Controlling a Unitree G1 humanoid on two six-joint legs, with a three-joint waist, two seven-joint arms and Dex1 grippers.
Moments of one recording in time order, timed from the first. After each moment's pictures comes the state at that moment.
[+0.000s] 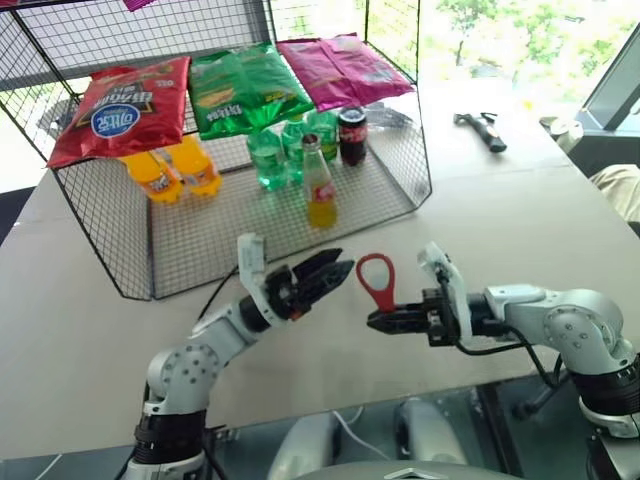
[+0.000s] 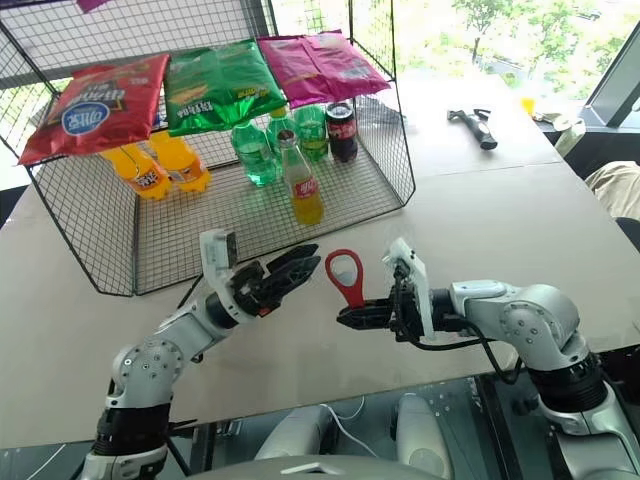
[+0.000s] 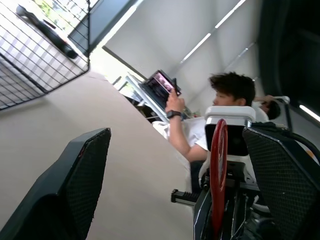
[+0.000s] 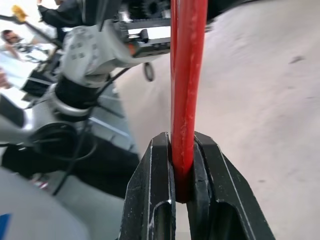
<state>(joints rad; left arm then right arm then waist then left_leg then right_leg) -0.11 0.31 0.14 -0.26 -1.01 0.67 -0.74 -0.33 -0.54 0.13 -0.39 0.97 1.09 0.64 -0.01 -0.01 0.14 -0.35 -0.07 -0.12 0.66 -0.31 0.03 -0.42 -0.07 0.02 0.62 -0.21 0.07</state>
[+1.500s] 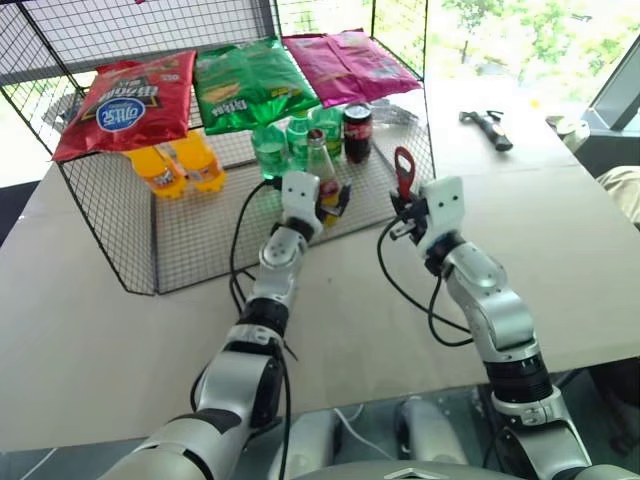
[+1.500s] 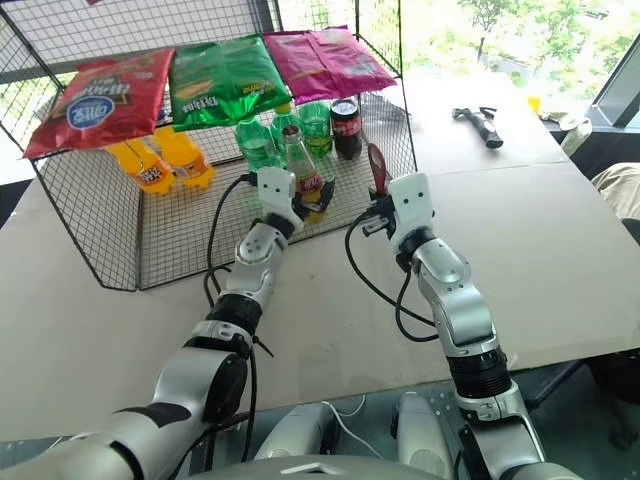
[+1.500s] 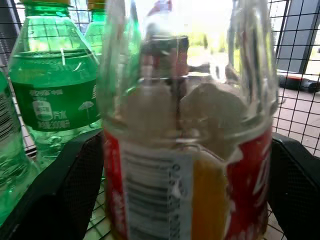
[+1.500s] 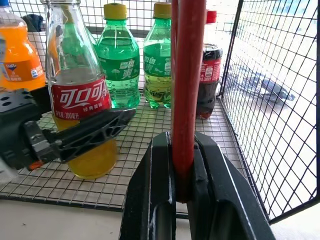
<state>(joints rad) -0.79 0.10 0.06 0.89 -0.08 -0.42 -0.30 -0.40 -0.12 0.14 -0.19 0.13 0.37 0.23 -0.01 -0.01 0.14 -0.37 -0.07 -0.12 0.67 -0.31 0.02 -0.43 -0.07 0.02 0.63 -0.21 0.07</state>
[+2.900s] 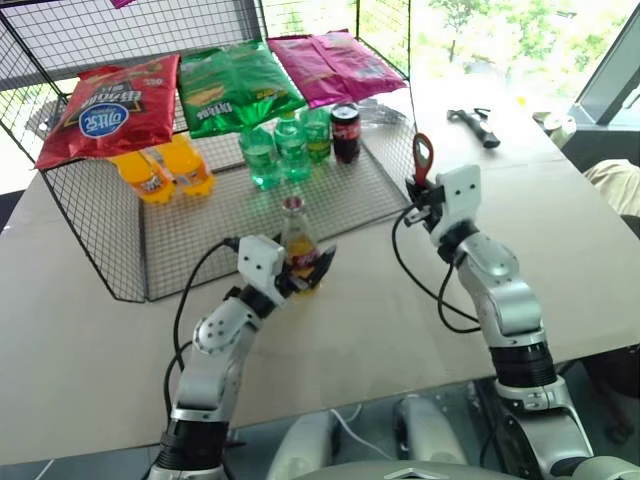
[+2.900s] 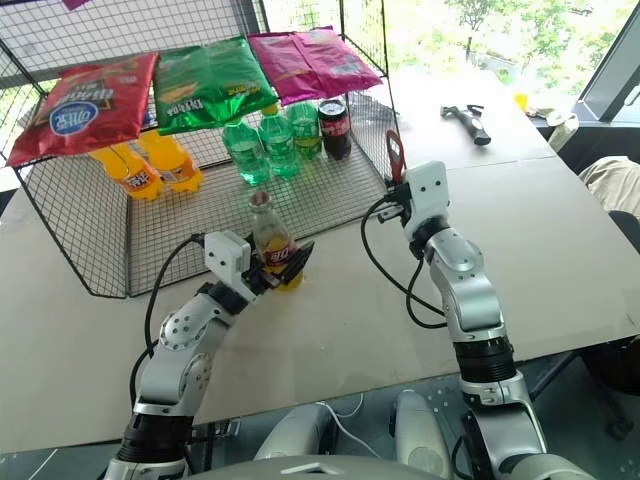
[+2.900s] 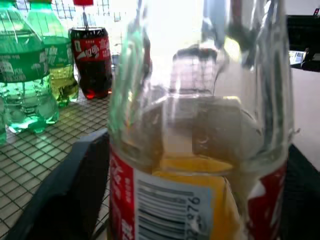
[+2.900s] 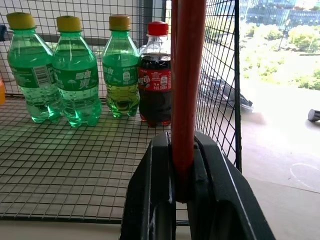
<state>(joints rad) -0.05 0.27 0.00 -0.21 -0.26 0.03 -0.53 -0.45 -0.14 0.06 -0.10 0.12 0.31 0.26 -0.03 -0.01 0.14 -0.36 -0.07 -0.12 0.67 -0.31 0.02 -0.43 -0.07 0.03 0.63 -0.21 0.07</state>
